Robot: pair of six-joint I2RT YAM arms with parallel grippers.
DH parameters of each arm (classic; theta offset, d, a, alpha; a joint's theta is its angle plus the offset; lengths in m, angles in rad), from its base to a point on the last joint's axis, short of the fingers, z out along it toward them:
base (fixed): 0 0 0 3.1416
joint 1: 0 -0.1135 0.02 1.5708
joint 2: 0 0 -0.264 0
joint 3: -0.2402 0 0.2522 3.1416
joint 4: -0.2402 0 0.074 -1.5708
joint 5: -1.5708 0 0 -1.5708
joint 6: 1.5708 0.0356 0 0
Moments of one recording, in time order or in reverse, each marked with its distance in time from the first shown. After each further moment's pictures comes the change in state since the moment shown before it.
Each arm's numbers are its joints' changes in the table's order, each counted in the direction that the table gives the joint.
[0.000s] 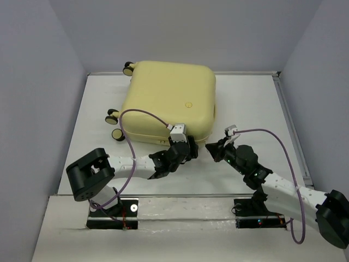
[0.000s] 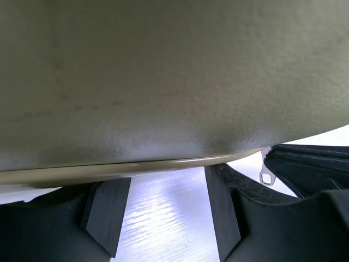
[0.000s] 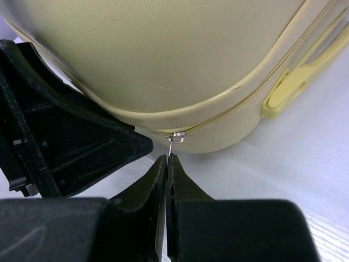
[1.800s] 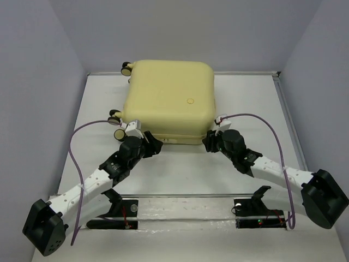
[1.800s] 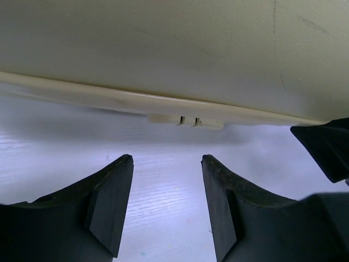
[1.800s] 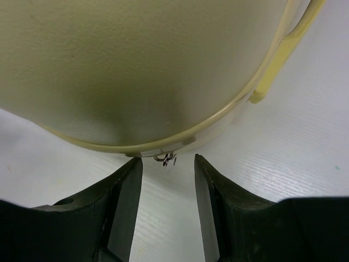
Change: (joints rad) left arm -0.438 -0.695 0.271 -0.393 -0.360 0.000; right arm 0.041 0.260 -0.249 -0.209 -0.162 -0.050
